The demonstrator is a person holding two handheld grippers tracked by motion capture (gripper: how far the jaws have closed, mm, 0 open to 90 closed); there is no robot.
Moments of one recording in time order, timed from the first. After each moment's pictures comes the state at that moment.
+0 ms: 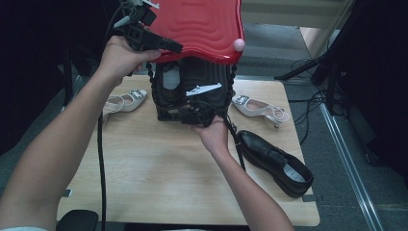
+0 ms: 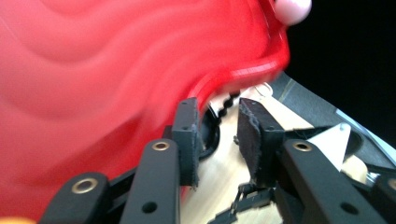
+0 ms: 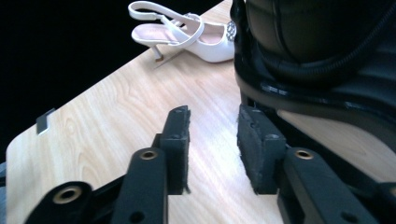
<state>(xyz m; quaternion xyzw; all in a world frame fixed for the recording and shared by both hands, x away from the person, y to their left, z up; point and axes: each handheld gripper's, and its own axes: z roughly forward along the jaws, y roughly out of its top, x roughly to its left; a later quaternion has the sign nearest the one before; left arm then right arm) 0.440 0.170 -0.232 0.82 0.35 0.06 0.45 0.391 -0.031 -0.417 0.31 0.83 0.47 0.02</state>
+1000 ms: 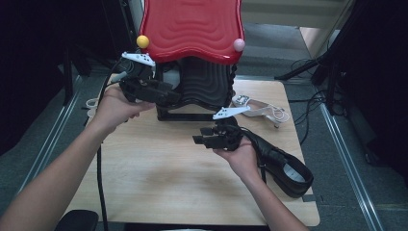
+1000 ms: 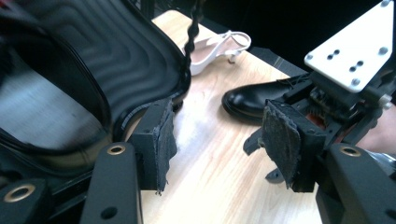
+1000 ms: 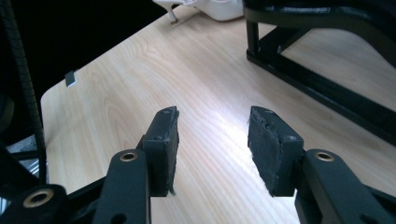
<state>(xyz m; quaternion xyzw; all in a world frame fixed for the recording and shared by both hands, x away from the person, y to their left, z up) 0.371 0.175 -0.319 0.83 0.32 0.05 0.46 0.335 -0.103 -0.430 0.31 0.83 0.46 0.00</state>
